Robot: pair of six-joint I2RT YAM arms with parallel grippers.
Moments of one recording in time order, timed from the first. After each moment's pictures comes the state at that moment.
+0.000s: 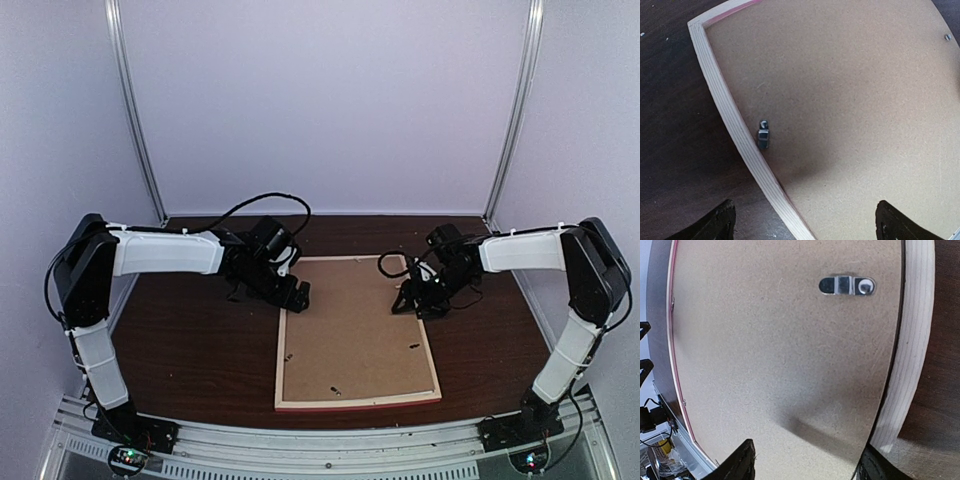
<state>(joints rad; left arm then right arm) -0.78 1.86 1.31 -0.49 0.00 -0.34 0.42 1.72 1.03 -0.49 -0.46 0.45</state>
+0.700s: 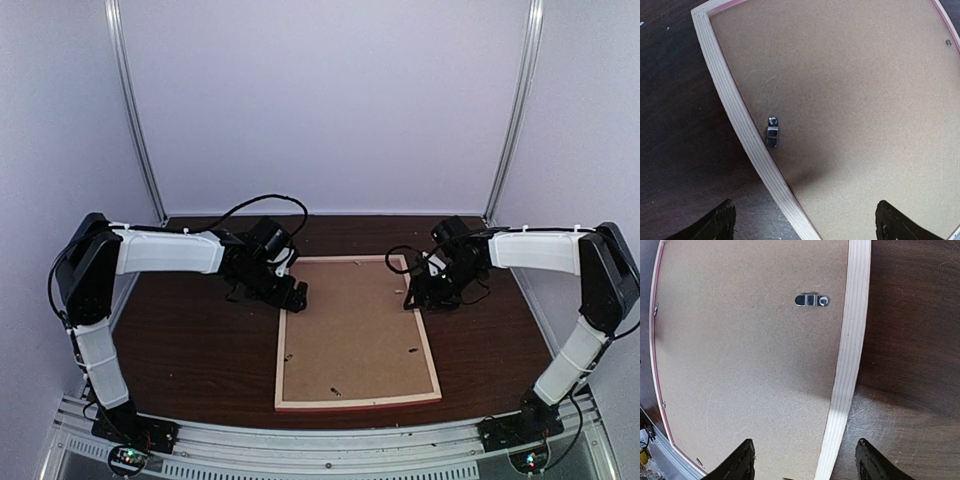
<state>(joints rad) -0.76 1.88 1.31 -0.49 0.02 -0.35 0.43 1.64 1.05 -0.60 -0.29 0.40</state>
